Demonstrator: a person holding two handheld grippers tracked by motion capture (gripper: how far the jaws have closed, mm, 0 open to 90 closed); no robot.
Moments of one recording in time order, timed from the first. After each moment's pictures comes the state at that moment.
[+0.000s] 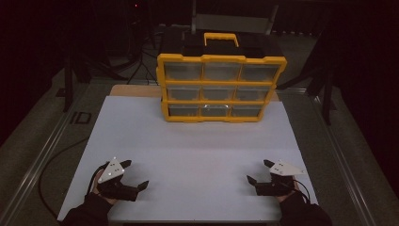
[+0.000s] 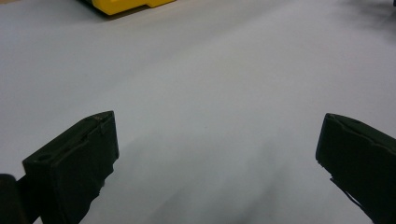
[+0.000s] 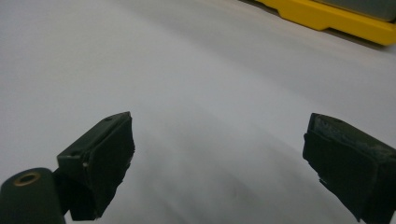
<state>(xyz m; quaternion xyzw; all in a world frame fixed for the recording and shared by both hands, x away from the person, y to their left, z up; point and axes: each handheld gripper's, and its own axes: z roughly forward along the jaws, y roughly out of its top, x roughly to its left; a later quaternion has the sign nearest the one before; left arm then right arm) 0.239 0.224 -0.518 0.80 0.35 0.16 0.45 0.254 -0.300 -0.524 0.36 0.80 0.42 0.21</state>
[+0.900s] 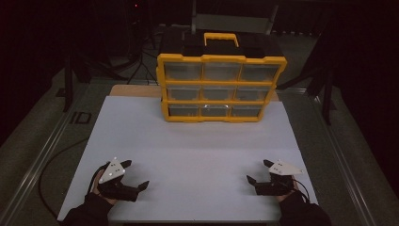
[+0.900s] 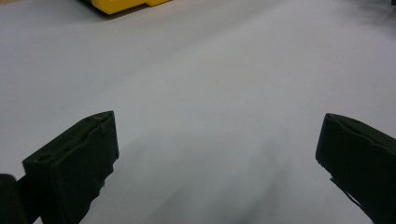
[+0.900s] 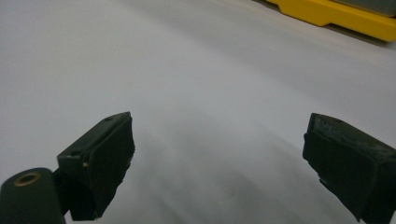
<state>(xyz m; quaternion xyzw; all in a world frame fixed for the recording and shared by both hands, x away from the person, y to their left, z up) 0.239 0.223 -0.518 0.81 0.35 0.16 0.45 0.257 -0.300 -0.528 0.36 0.81 0.42 0.21</state>
